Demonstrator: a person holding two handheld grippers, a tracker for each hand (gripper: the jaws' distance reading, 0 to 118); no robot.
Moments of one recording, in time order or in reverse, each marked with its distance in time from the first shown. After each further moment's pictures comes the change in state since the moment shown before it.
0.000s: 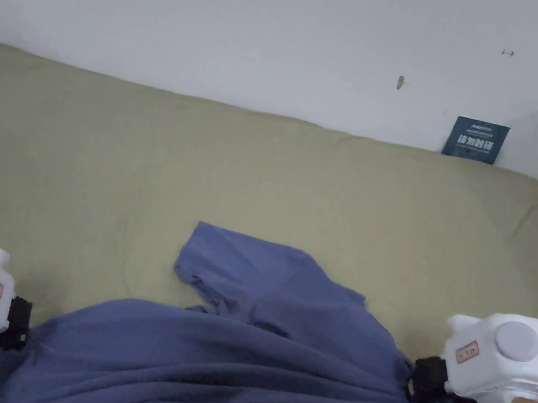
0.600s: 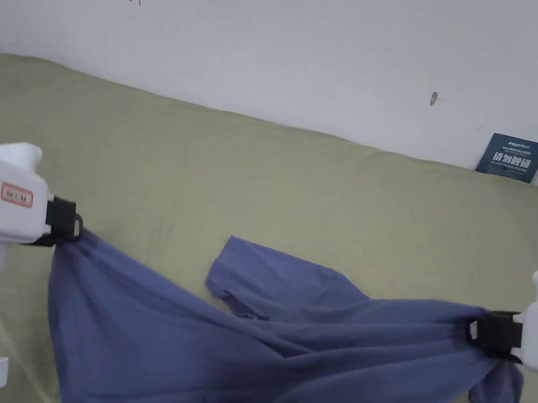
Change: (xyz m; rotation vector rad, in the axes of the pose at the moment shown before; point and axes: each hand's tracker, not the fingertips) left arm 0.020 0.055 0.107 0.387 -0.147 -0.058; right arm -0.033 0.000 0.114 0.509 0.073 0.036
